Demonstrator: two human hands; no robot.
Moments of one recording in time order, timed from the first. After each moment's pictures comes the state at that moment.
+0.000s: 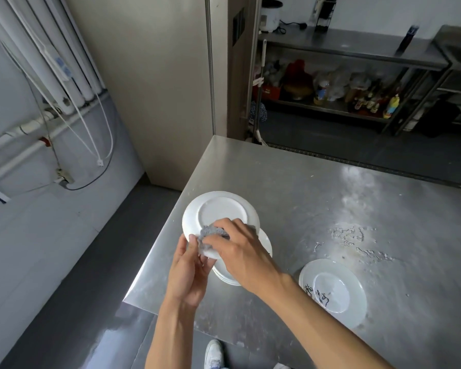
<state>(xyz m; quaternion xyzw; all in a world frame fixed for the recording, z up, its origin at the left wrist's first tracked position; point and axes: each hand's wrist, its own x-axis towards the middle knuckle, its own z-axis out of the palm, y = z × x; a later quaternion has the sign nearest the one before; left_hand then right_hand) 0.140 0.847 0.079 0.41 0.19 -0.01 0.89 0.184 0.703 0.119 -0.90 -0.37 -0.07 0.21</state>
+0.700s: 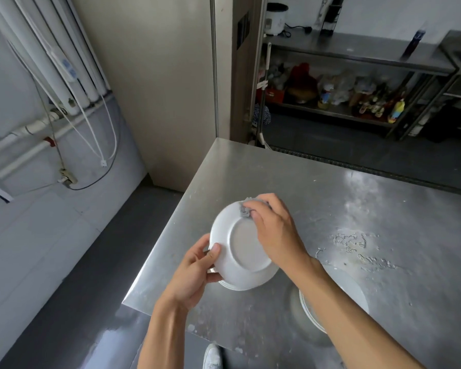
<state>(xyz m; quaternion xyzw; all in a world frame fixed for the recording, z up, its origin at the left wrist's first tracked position) 0.143 0.847 0.096 0.55 0.10 -0.13 0.82 0.233 0.658 0.129 -0.91 -0.21 -0.12 0.35</state>
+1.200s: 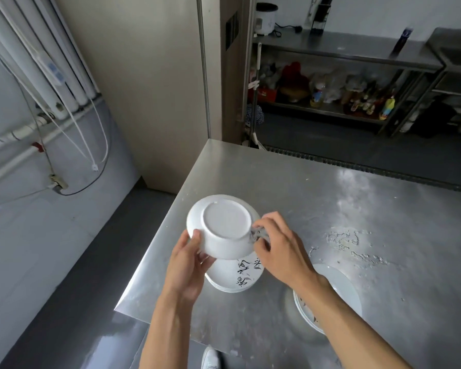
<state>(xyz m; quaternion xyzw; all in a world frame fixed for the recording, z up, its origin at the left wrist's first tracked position) 0.169 0.834 0.091 0.44 0.23 -0.04 0.87 0.213 0.620 0.108 -0.92 -0.19 -0.11 0.32</state>
